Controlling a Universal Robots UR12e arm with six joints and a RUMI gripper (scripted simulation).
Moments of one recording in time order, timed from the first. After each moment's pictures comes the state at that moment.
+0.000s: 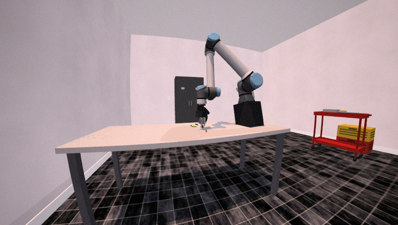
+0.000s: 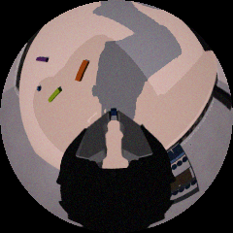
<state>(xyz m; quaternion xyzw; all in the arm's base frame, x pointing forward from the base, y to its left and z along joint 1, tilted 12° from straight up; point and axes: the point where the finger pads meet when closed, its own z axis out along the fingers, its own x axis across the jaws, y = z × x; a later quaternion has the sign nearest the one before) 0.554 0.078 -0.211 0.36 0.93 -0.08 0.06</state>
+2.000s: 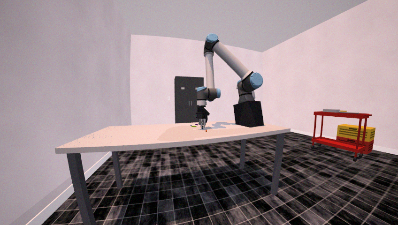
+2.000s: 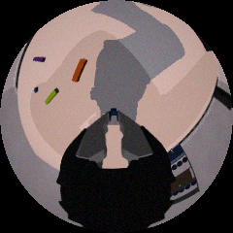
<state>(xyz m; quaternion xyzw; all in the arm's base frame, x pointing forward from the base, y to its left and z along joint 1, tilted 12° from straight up) 0.555 0.076 -0.223 0.36 0.93 -0.08 0.06</state>
